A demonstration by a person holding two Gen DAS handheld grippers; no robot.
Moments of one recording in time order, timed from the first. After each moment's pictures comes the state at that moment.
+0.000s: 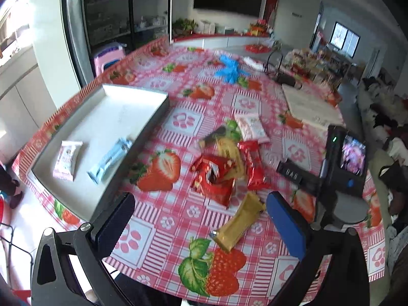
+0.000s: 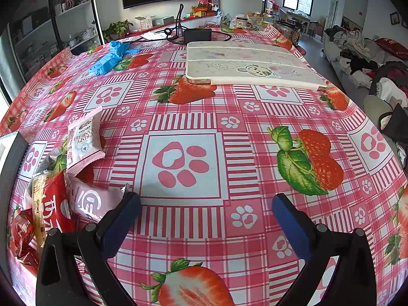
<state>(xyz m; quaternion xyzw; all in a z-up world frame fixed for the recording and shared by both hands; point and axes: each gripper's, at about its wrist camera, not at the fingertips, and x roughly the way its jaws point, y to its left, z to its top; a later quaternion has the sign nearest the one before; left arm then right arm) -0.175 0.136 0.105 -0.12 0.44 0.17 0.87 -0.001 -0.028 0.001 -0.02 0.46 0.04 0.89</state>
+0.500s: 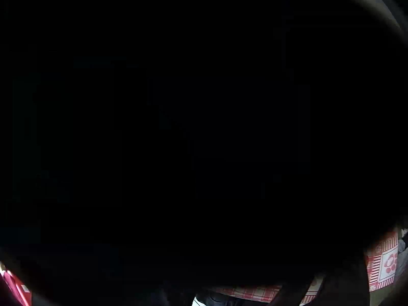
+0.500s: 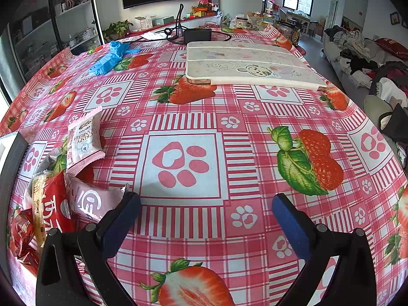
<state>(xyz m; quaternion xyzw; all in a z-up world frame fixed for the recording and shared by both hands) -0.208 0.154 0.095 -0.13 0.43 0.24 0.86 -0.001 -0.028 0.001 -0.02 0.46 0.04 0.89</state>
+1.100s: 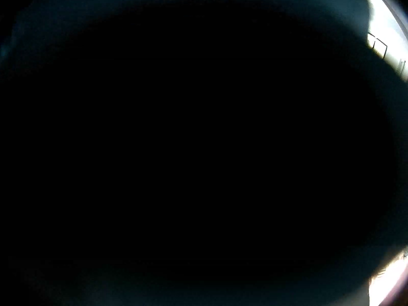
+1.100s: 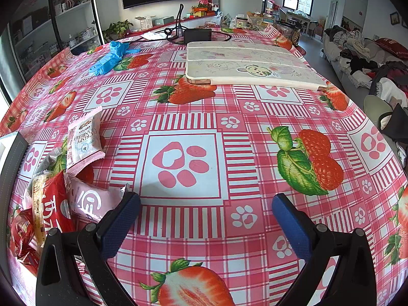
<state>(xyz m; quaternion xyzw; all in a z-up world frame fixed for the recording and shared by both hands) -0.214 0.158 0.093 -0.12 0.43 0.26 0.86 -0.001 -0.028 0.001 -0.02 0.46 0.04 0.89</state>
